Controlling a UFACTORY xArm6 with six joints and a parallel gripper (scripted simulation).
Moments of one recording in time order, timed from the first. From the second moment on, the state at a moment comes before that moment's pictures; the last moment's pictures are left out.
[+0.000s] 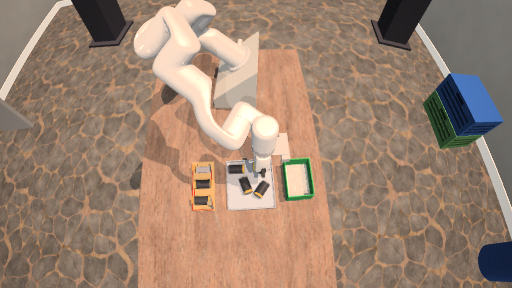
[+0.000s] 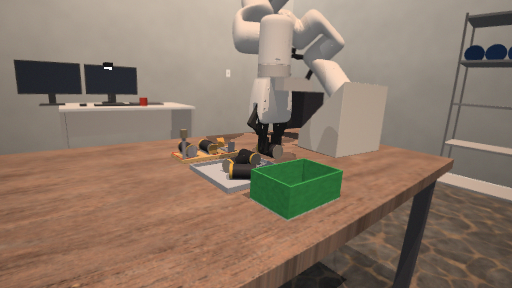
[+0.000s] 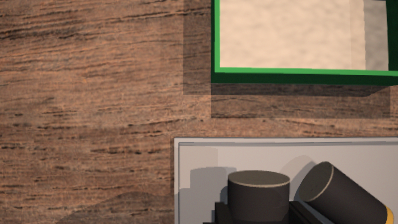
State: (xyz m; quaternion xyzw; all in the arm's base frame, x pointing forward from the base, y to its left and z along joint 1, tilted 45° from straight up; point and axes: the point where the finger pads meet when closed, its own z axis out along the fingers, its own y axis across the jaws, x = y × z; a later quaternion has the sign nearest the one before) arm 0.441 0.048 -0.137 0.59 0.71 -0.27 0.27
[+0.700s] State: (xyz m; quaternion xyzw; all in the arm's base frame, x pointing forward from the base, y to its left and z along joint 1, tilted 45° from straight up) arm 0.436 0.103 -0.082 0.59 0.71 -0.27 0.27
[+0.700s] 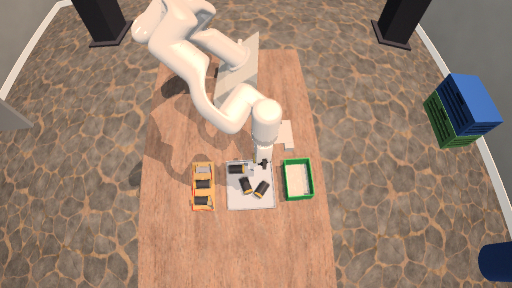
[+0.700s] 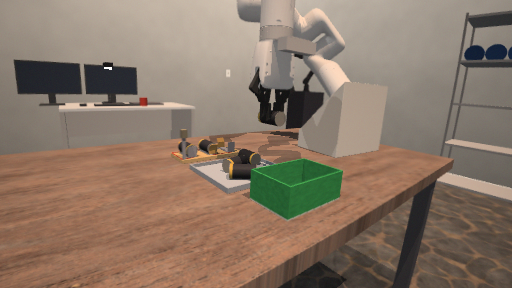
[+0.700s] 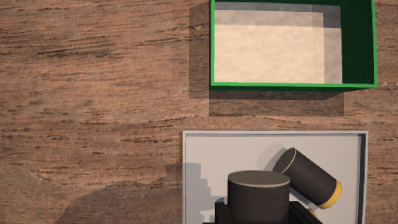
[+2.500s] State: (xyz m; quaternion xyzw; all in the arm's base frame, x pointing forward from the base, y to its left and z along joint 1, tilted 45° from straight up) arm 0.436 0.104 -0.081 0.83 0.42 -0.15 0.35
